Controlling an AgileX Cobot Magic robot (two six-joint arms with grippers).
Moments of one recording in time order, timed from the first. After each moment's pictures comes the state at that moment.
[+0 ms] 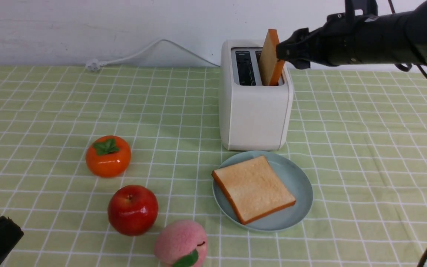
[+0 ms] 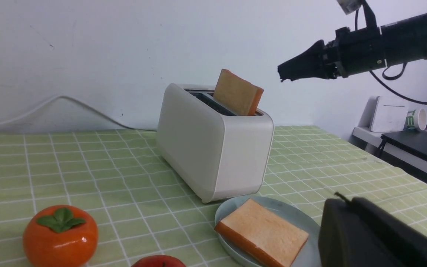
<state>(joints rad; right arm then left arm) 0.24 1.76 -1.52 0.80 0.35 -0.69 -0.47 0.11 -0.24 -0.41 0.13 0.19</state>
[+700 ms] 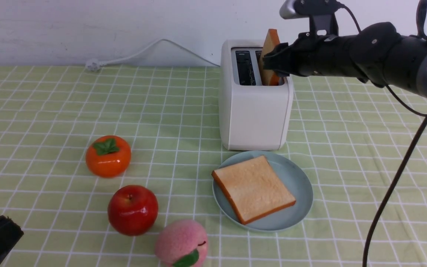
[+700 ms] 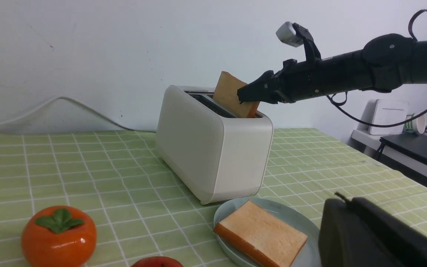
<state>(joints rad) 0.26 2.01 -1.67 0.82 0.22 -0.69 -0.47 0.11 -0.24 -0.42 0.13 0.19</state>
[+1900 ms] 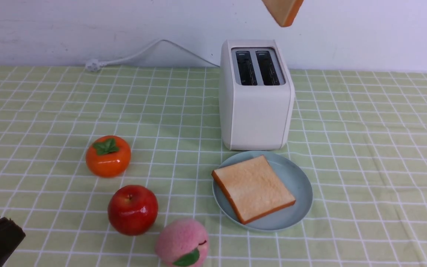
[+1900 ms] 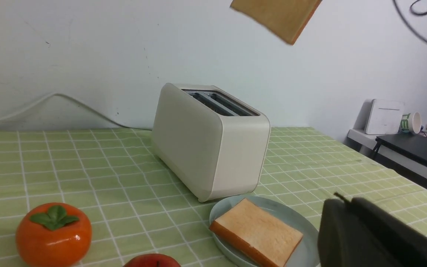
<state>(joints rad) 0.26 1.54 -1.67 0.84 0.50 -0.74 -0.47 0.11 -0.23 -0.44 0.13 0.21</state>
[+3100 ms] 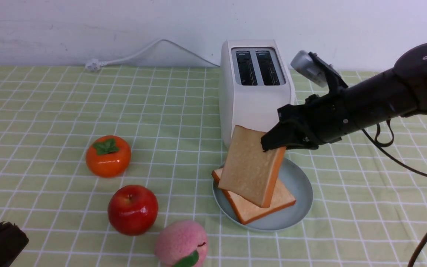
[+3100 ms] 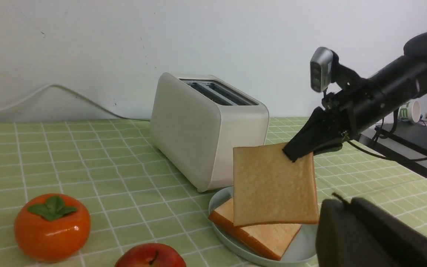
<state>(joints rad) 0.20 1.82 -1.35 1.01 0.87 -0.54 -0.47 0.11 -0.23 -0.44 0.16 0.21</state>
